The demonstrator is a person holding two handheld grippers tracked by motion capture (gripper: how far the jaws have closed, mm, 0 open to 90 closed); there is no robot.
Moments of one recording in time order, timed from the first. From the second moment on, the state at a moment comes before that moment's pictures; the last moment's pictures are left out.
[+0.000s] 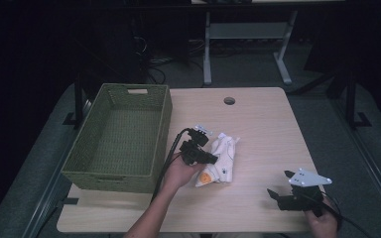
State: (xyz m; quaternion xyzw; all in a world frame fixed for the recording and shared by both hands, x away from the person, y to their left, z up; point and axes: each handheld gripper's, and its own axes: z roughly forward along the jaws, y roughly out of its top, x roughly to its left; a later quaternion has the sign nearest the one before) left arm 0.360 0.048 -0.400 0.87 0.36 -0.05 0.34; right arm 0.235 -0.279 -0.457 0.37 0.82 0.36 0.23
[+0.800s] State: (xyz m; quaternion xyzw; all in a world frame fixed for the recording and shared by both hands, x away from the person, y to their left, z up) left arm 0.356 0.092 -0.373 0.82 0.38 -0.11 0.41; right arm 0.236 -0.282 -0.458 0.38 0.82 0.36 0.23
